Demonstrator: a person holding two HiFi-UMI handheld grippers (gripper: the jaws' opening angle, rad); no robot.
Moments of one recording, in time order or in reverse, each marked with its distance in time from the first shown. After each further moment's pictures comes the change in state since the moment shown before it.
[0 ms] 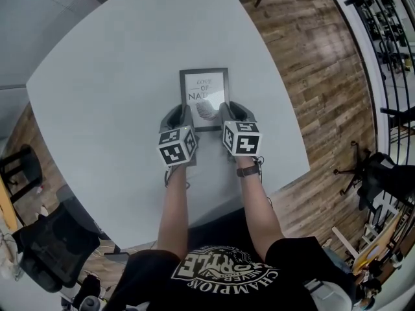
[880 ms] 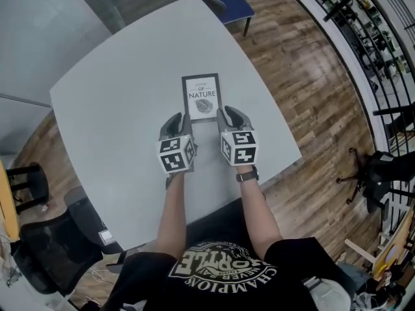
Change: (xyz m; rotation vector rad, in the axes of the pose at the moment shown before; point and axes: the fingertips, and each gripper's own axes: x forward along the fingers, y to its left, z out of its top) left arm -0.111 -0.043 0.037 0.163 -0.187 -0.073; right arm -0.123 0.059 0.043 -0.135 -0.310 0.033
